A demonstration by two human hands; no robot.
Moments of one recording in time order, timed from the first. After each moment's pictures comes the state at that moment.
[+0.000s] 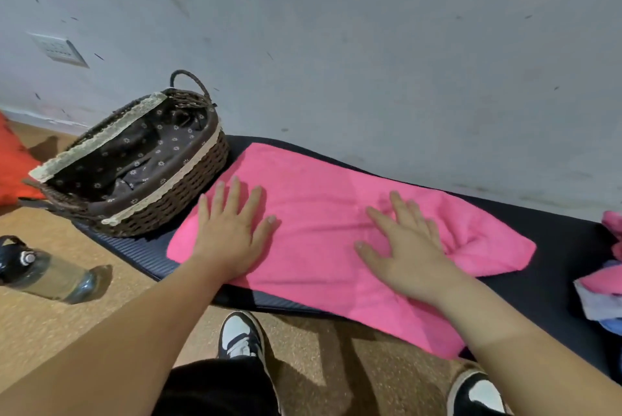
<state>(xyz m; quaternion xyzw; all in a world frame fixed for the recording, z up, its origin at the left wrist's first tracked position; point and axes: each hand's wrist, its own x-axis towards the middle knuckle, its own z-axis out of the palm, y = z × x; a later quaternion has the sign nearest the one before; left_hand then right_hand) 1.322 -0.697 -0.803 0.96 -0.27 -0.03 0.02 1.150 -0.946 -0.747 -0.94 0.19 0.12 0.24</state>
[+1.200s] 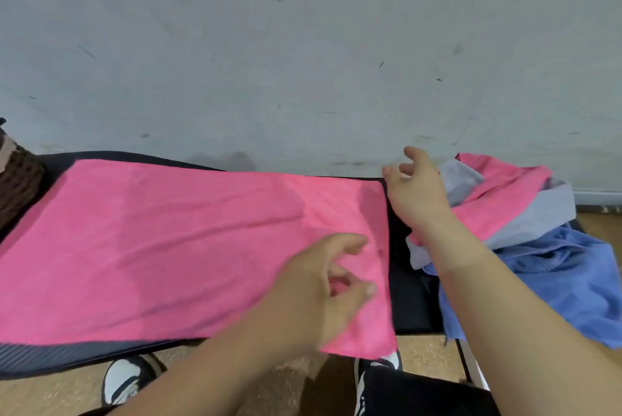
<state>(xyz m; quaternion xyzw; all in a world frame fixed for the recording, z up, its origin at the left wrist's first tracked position) 1.102 -0.913 -0.729 0.71 -0.38 -0.38 0.46 1.067 -1.143 -0.743 -0.75 0.49 -0.19 0.40</state>
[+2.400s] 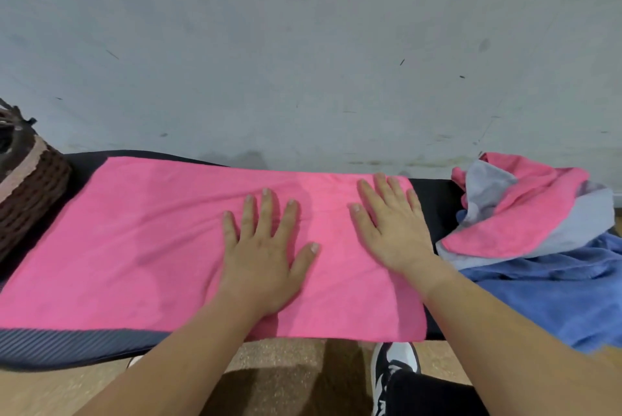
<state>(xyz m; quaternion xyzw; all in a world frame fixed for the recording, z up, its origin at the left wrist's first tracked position) 1.185 -0.898 -0.795 0.91 -0.41 -0.10 0.03 1.070 -1.102 -0.809 -0.94 0.31 -0.04 0.17</state>
